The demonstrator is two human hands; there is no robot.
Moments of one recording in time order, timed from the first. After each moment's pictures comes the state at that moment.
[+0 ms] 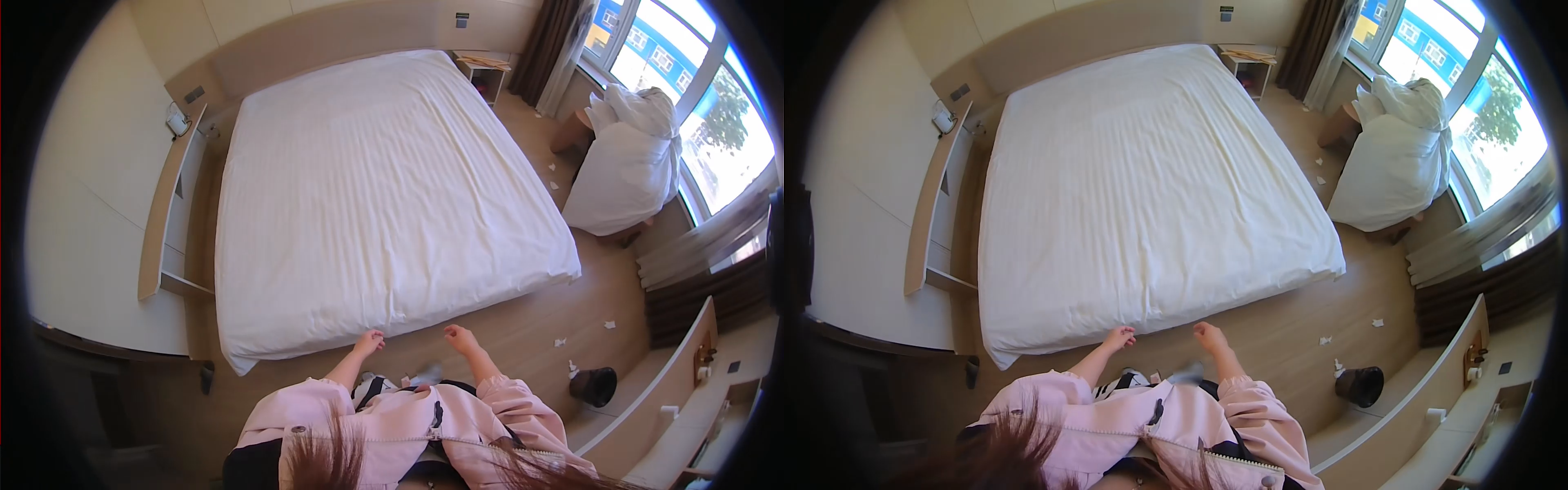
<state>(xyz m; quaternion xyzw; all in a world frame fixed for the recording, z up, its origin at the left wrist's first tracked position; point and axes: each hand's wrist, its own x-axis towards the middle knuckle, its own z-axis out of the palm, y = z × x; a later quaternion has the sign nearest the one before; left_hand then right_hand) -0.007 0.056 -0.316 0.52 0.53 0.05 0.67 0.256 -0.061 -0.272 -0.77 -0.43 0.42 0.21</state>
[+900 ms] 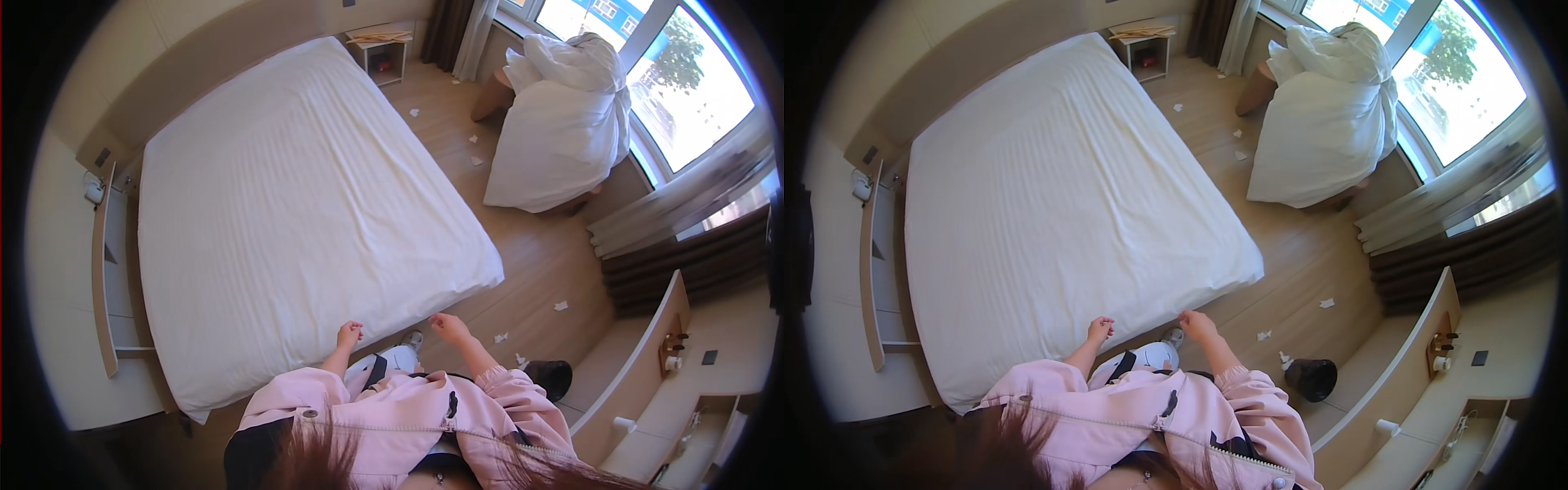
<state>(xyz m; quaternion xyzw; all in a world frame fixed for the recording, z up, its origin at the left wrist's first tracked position) 0.342 0.086 -0.353 0.54 0.58 0.04 0.61 0.593 -0.071 -0.247 -0.79 -0.43 0.38 0.21</state>
